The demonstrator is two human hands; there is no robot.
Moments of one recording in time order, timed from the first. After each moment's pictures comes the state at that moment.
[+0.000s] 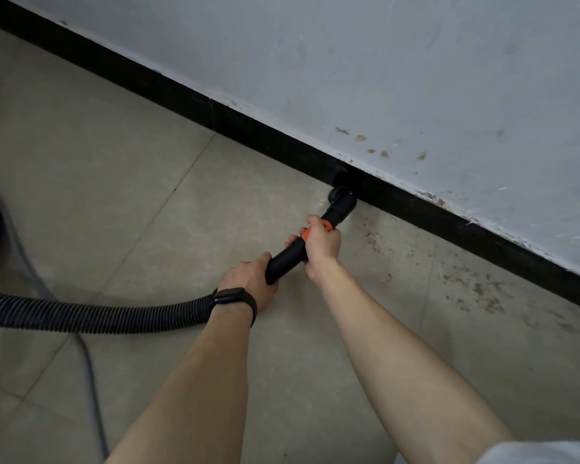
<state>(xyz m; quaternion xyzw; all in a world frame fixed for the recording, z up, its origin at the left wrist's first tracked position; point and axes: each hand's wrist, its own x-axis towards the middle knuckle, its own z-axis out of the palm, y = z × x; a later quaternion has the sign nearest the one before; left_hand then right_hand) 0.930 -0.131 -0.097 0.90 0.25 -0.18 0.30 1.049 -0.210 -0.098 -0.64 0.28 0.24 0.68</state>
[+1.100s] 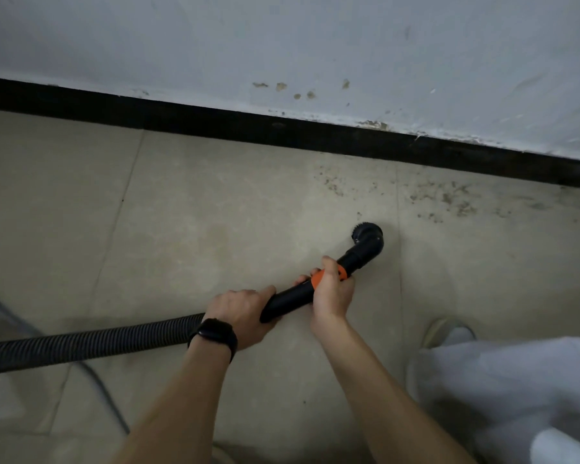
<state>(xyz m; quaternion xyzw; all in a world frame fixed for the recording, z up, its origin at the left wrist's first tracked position) 0.870 -0.168 -0.088 0.95 -0.06 -0.27 0.13 0.923 -0.310 -0.097 -0.52 0.46 0.08 0.71</state>
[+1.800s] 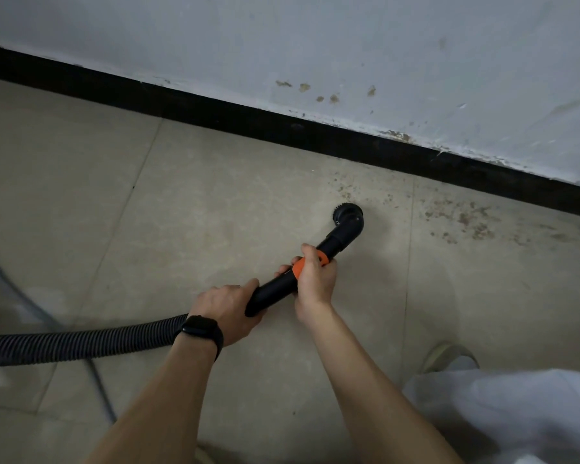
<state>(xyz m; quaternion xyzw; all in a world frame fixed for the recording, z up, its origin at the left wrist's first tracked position) 0.872 -0.155 -0.092 0.95 0.05 -0.27 0.14 0.951 -0.283 -0.099 -0.54 0.37 0.17 0.74</state>
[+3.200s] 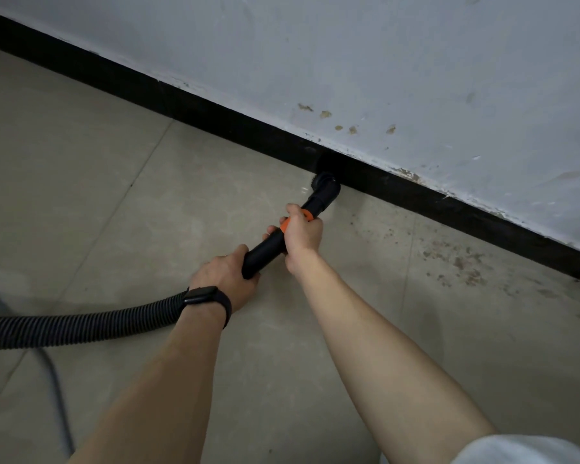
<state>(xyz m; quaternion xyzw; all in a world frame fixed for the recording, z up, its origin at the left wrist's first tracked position) 0.938 -0.141 -0.103 0.92 0.24 -0.19 0.26 1.052 -0.227 -0.095 -0.62 0.30 0.23 0.68</state>
